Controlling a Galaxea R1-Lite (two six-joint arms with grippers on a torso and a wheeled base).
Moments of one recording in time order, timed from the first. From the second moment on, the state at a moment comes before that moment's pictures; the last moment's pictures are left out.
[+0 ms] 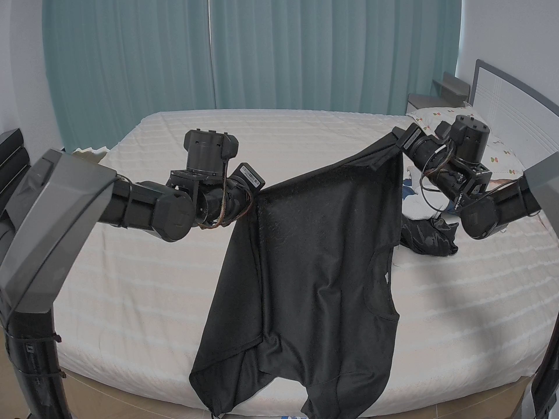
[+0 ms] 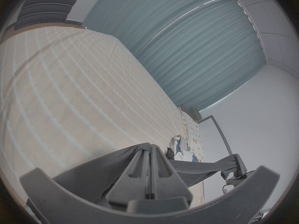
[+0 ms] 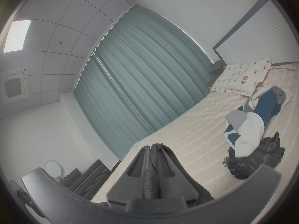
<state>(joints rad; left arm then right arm) -0.45 2.19 -1.52 -0.29 0.08 -0.98 0.26 2.09 -1.26 -0.96 -0.03 0.65</state>
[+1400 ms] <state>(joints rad) -0.35 2.37 -1.34 -0.19 -0.05 -0.95 0.20 2.41 -0.97 -0.98 0.08 0.63</state>
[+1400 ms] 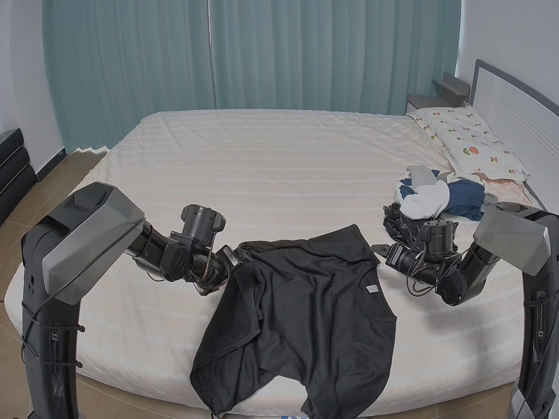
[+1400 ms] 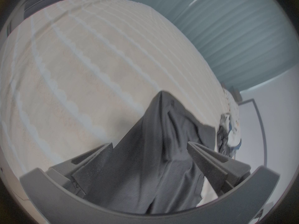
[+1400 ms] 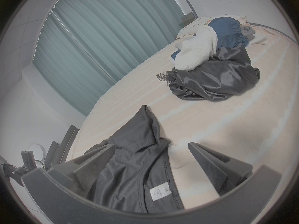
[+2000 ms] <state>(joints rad) -0.45 2.31 -1.27 -0.19 -0.03 -0.90 0.21 2.39 -0.87 -1.03 0.09 0.63</state>
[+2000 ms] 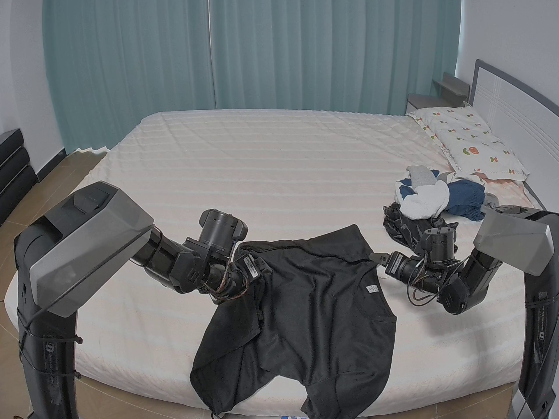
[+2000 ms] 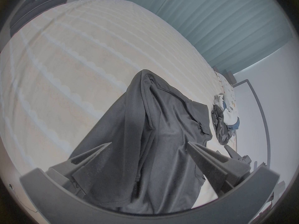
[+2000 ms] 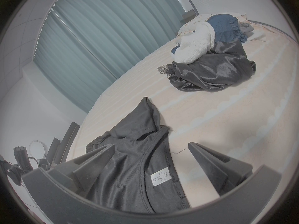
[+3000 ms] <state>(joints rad) -0.44 2.37 -1.29 -0.14 0.14 -0.81 0.23 2.38 -0.86 -1.04 0.09 0.63</state>
